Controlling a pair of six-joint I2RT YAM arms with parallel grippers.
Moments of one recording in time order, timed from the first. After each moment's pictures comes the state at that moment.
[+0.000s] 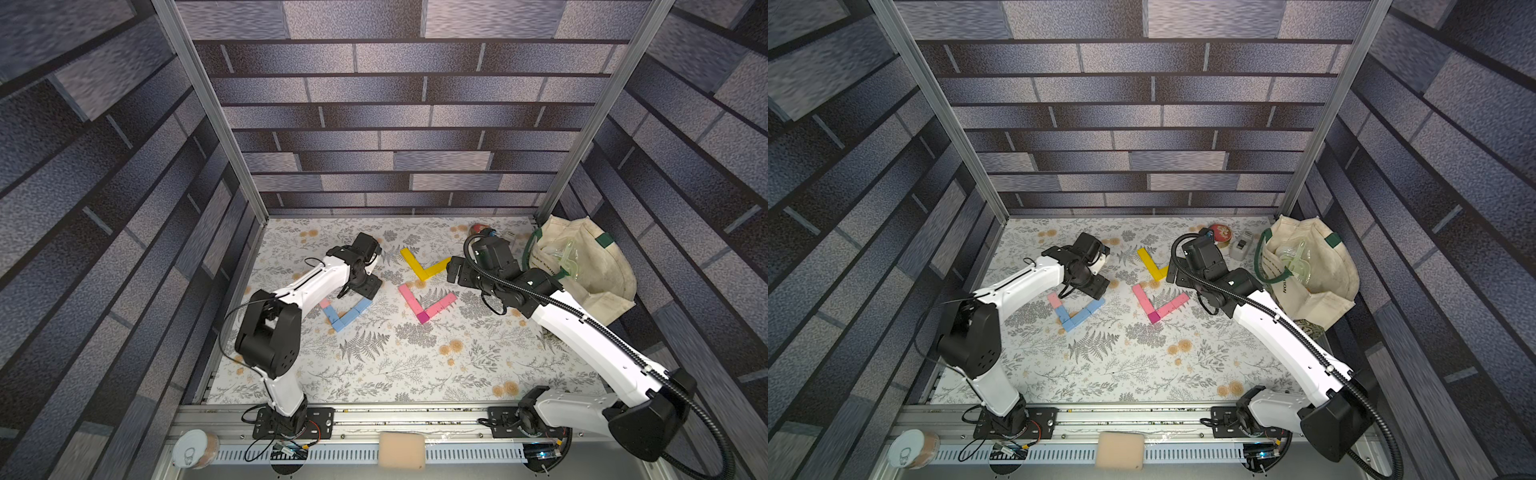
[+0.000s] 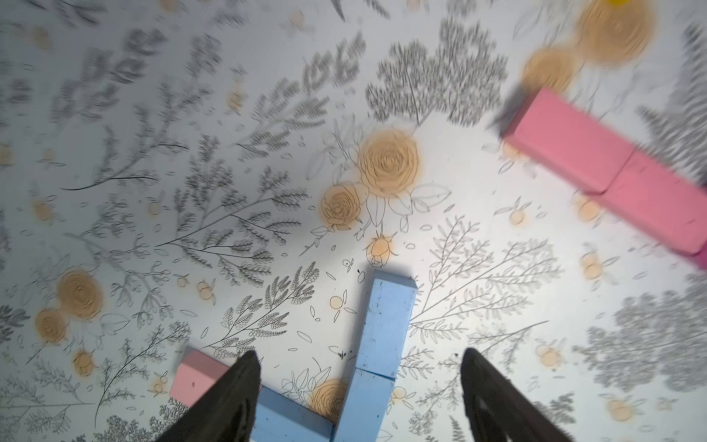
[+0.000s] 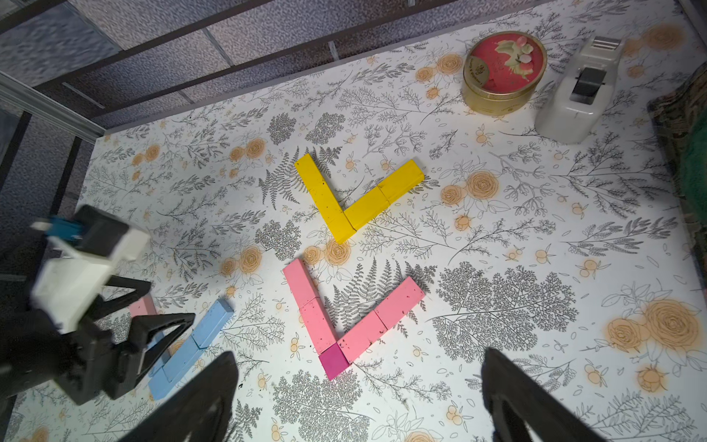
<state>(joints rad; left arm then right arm) -0.45 1.61 1.28 -0.74 -0.04 0.01 0.60 1.25 1.21 -0.74 0.23 0.61</state>
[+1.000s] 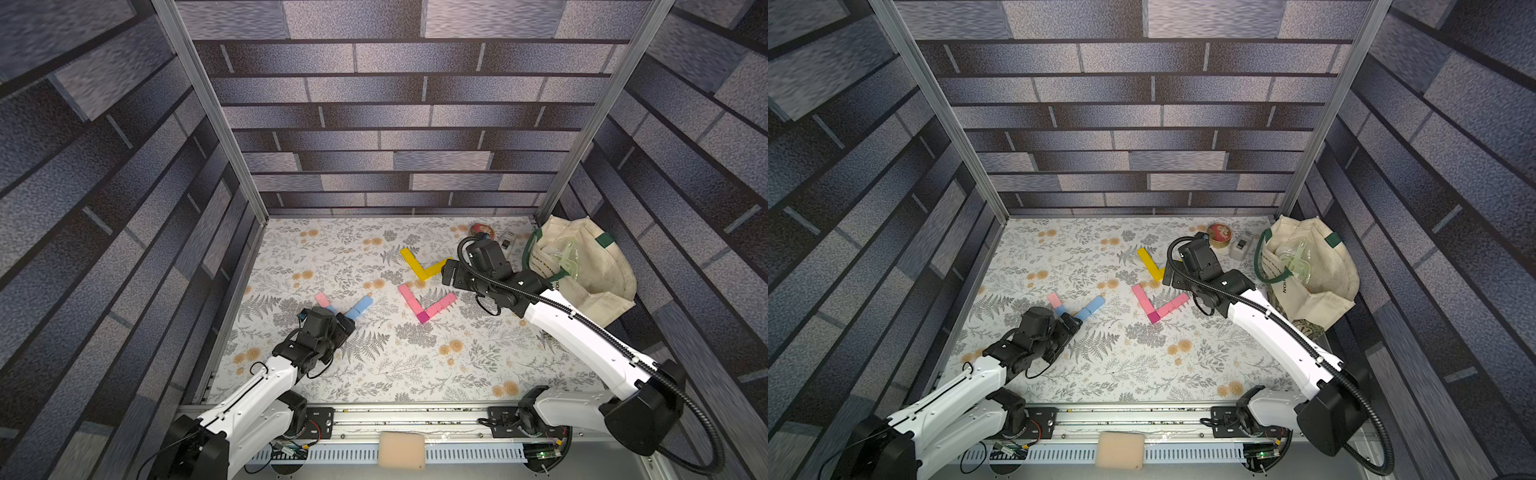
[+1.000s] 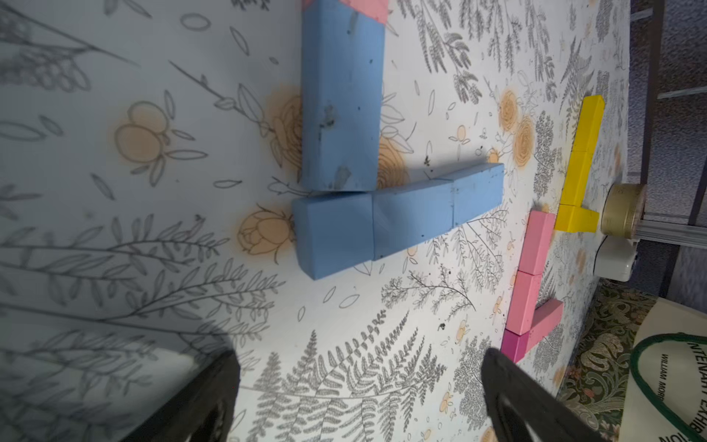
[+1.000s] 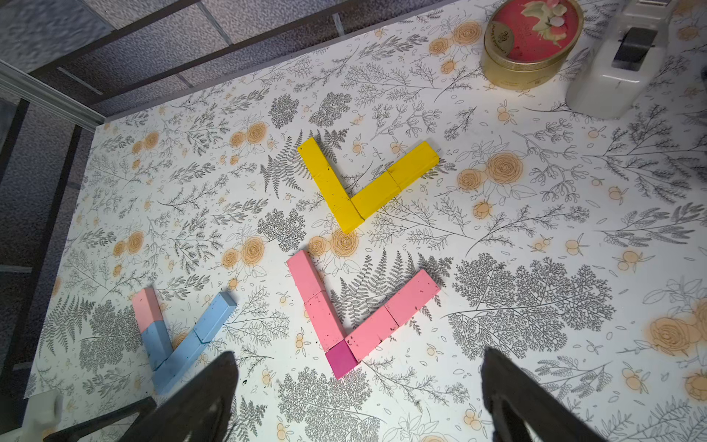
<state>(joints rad) -0.39 0.93 0.32 -0.26 0.10 -1.20 0.60 1.27 1.16 -0.68 0.20 0.63</state>
